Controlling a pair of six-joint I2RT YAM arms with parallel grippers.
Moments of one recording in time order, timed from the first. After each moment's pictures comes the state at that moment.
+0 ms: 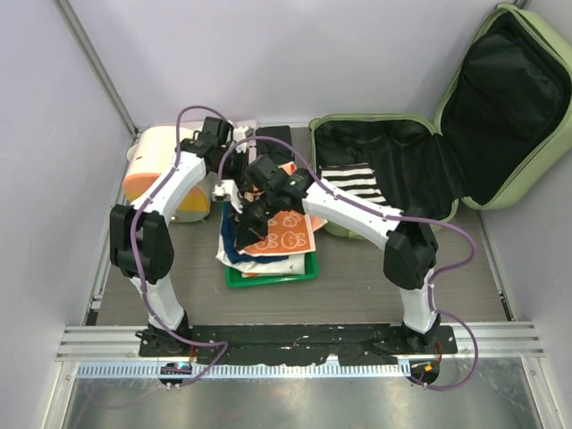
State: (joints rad) left arm -0.30 1.82 1.62 -0.76 0.37 -0.14; right arm 0.91 1.94 1.77 -0.72 -0.72 -0.29
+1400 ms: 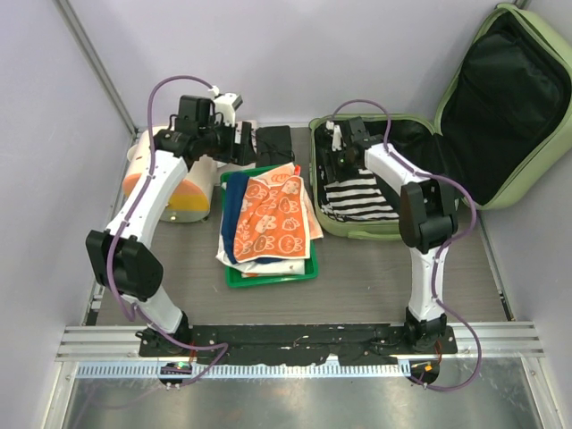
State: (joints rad) left arm -0.27 1.67 1.70 -0.71 0.36 -0.04; right arm 0.31 2.09 1.72 -0.61 -0.19 0.03
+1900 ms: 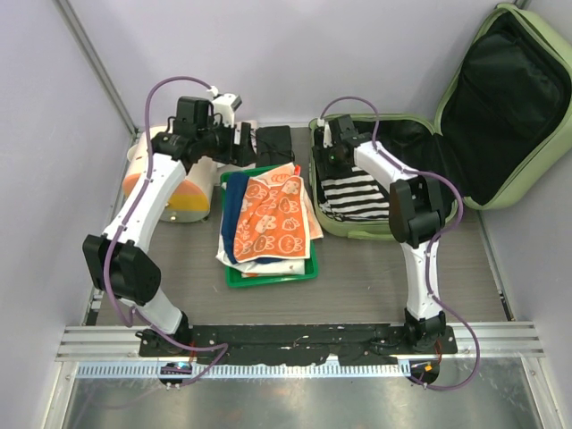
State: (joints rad) left arm -0.27 1.63 1.67 -0.69 0.37 -0.04; right arm 0.35 2.22 1.85 -0.59 -0.14 0.04
